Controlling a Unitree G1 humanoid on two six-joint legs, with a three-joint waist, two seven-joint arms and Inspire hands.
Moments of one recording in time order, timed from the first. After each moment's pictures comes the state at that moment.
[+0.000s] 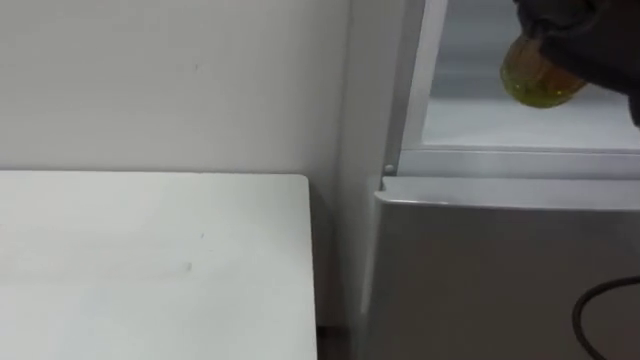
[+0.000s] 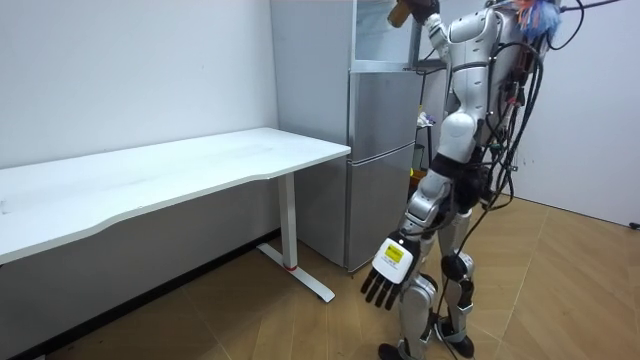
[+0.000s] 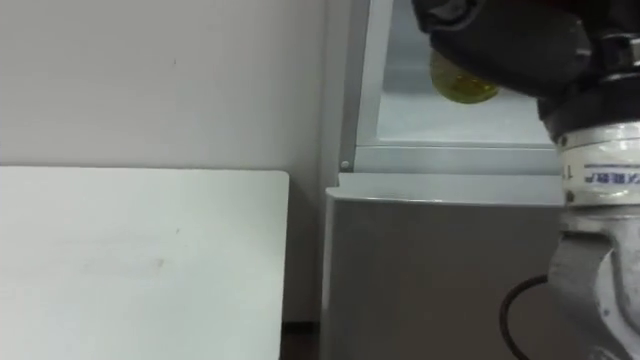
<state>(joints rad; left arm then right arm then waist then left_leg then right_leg) 0.25 0.22 0.12 1.10 0.08 0.03 0.16 -0.49 -0.55 -0.13 -0.48 0.35 0.04 -0.31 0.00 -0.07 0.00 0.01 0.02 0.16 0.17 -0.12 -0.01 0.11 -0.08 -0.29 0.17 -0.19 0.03</state>
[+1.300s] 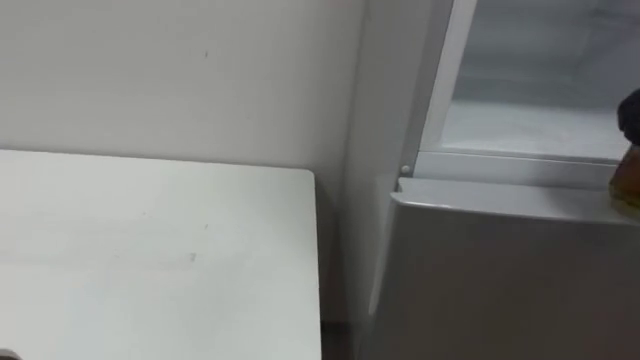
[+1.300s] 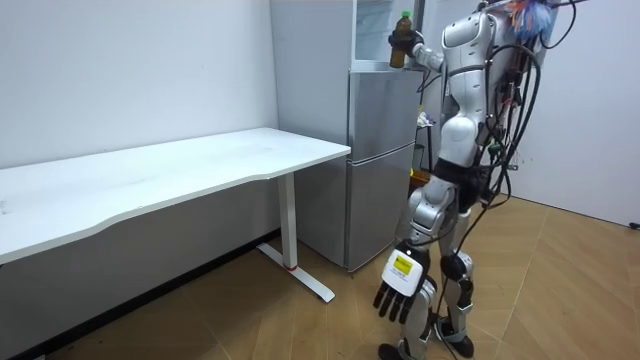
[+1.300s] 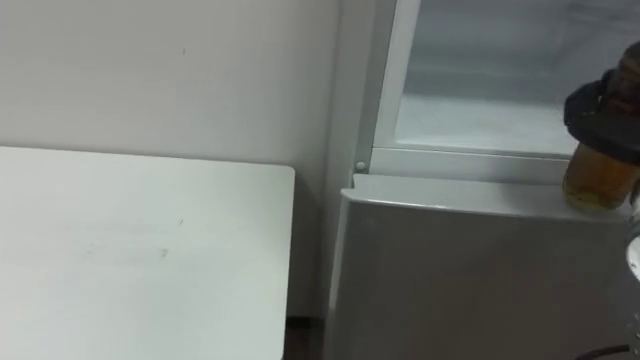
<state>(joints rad) 0.29 0.27 0.18 1.12 0.17 0.04 0.08 -0.58 -0.66 -0.17 0.27 0.46 0.07 -0.52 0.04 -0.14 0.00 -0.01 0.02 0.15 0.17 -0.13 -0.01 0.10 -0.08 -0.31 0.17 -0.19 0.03</state>
